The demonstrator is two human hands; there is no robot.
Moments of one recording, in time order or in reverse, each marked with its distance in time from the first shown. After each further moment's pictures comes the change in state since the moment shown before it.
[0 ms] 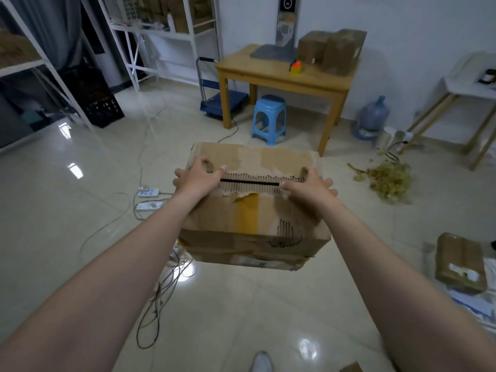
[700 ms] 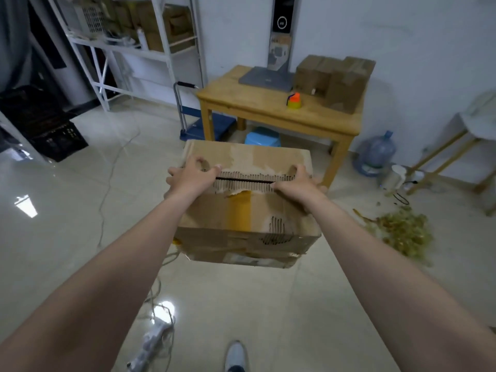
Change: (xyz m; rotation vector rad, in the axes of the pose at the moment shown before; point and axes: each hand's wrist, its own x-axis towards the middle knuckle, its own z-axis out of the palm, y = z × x) left_hand 0.536 0.225 0.018 -0.019 0.014 0.024; right_hand 0.508 -0.278 -0.020 0.003 0.013 -0.015
